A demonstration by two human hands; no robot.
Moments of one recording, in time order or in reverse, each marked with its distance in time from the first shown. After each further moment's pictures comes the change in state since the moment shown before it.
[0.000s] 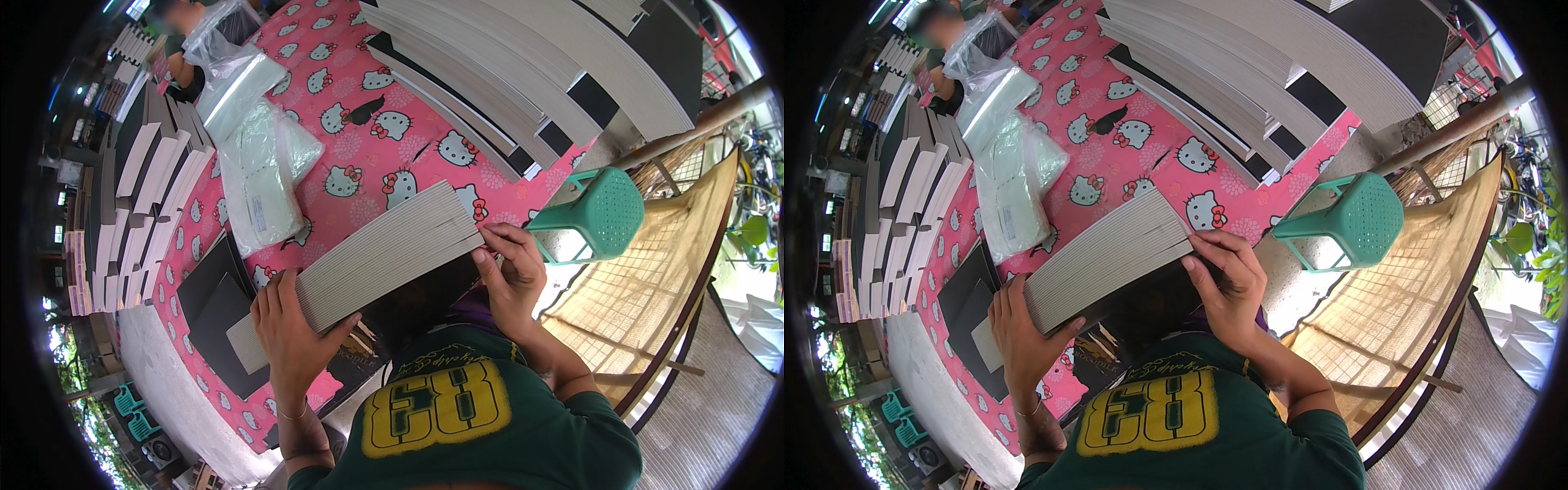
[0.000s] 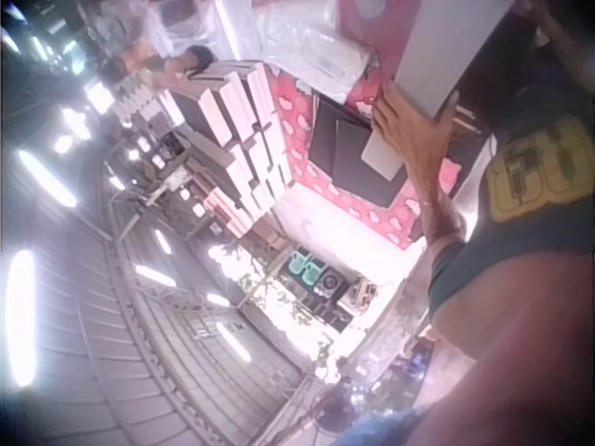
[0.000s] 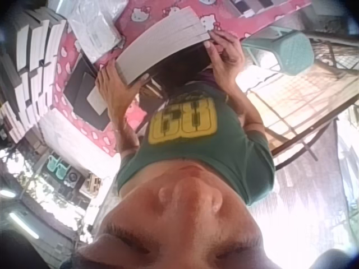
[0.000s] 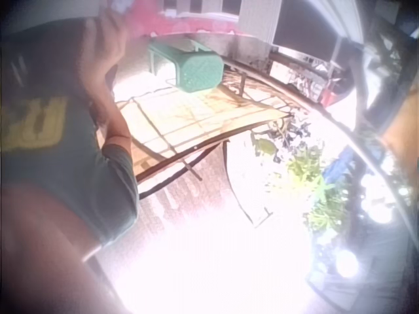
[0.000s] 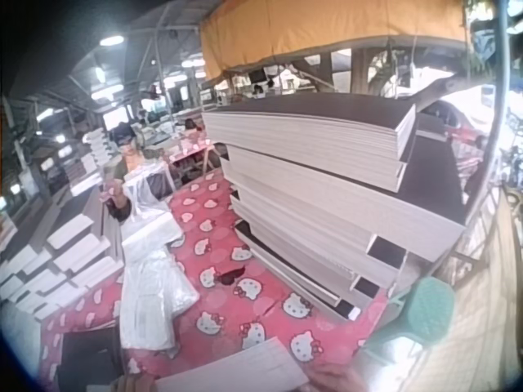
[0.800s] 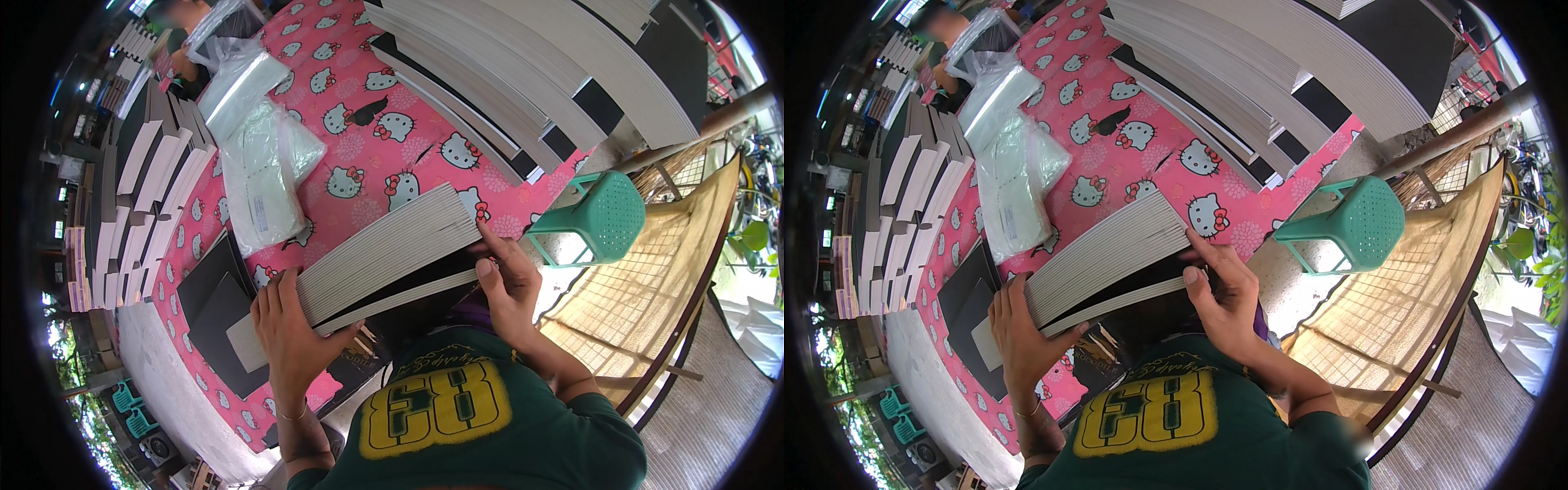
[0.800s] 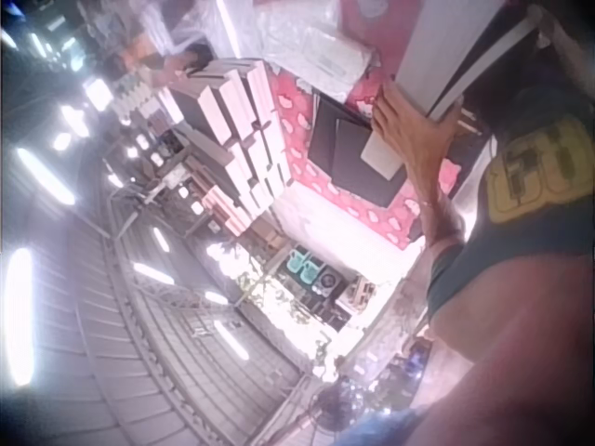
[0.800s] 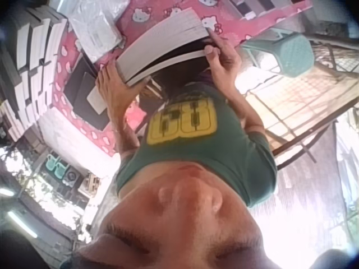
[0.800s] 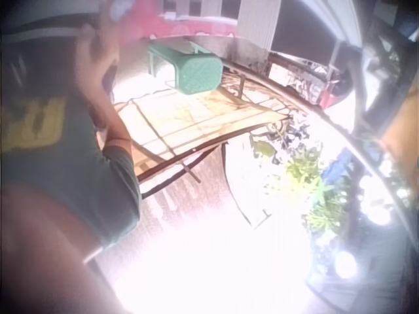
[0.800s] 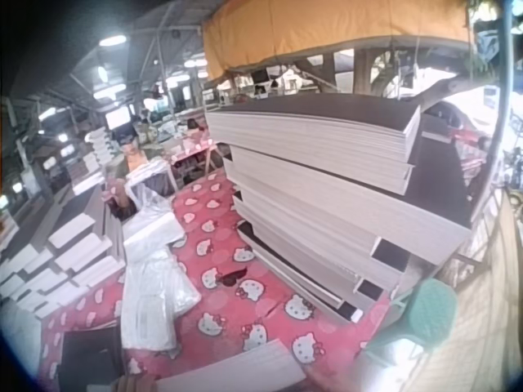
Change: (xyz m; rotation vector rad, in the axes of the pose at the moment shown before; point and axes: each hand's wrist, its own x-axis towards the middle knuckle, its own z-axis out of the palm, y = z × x) left_hand 0.005 0.005 -0.006 -0.012 -0.033 -0.046; right_hand 0.003 -0.020 -0.005 0.121 -0.223 0.251
